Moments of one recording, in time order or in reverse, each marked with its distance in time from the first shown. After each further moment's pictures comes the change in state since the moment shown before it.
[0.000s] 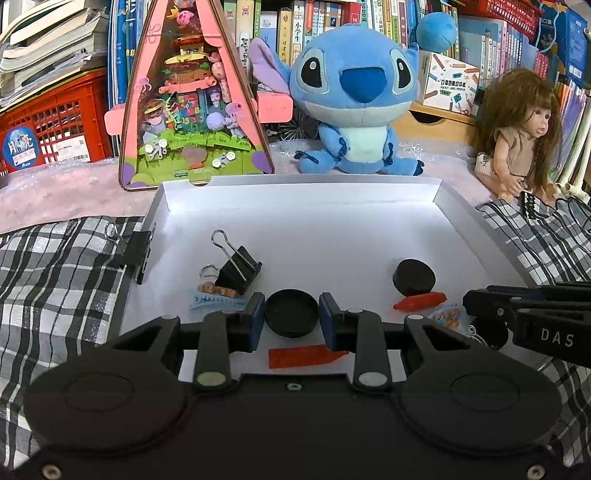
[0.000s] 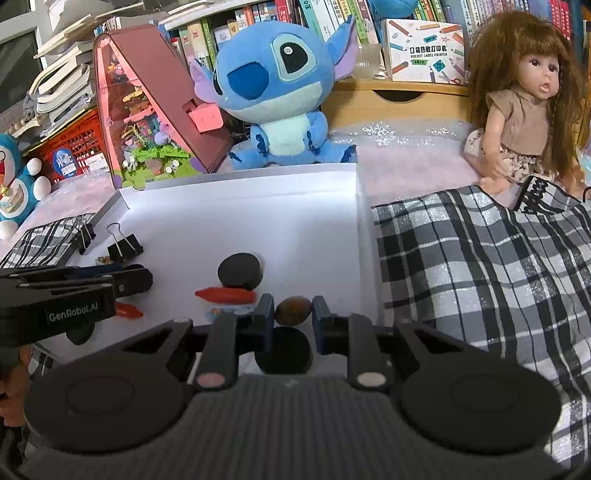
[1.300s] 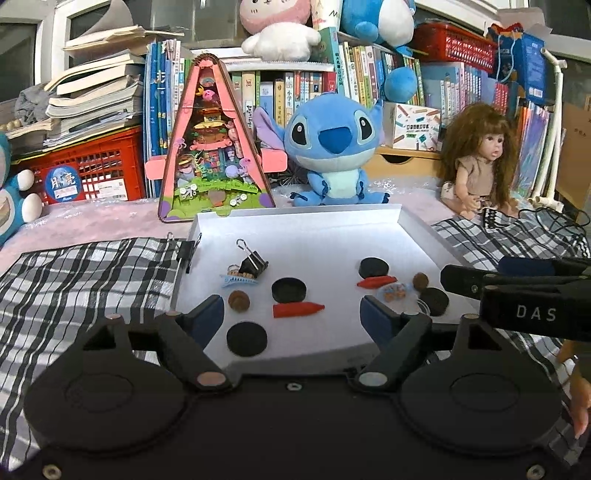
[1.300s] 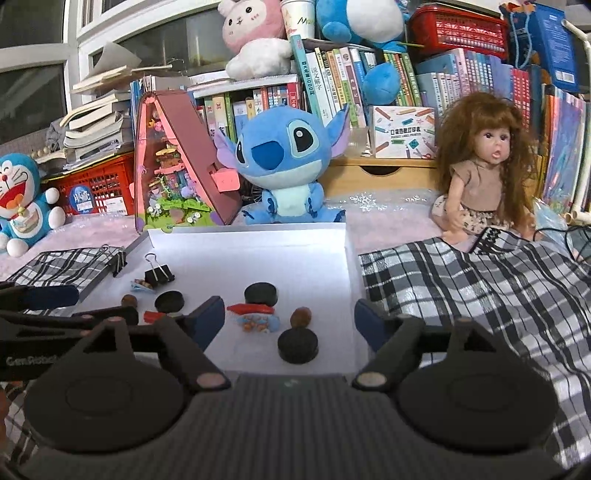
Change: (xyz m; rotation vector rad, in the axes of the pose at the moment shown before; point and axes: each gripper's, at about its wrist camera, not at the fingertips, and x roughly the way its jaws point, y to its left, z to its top) left arm -0.114 -0.010 -0.053 0.035 -0.178 0.012; right arm -0.081 0.026 -0.037 -0.037 -0.255 -0.062
